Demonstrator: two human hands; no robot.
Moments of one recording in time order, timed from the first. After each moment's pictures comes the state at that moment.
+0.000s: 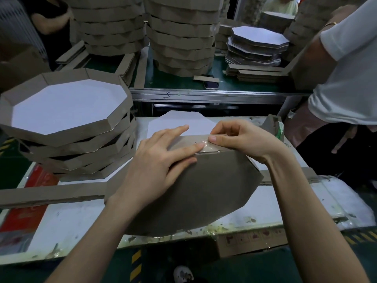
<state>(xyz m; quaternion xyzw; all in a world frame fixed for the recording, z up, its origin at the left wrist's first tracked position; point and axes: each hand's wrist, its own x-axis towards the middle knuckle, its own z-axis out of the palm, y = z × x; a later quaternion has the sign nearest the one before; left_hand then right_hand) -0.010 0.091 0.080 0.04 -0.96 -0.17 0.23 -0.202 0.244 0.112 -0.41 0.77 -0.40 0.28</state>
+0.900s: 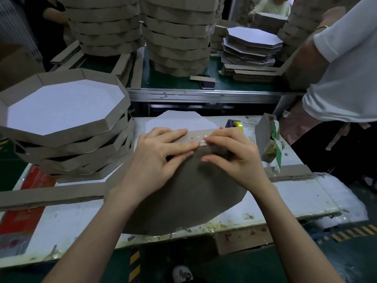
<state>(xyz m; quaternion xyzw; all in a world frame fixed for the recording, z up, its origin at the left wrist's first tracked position) -0.013 0.089 0.083 0.05 -0.92 -0.27 0.27 -0.161 0.255 0.058 -0.57 0.69 -0.41 -0.18</state>
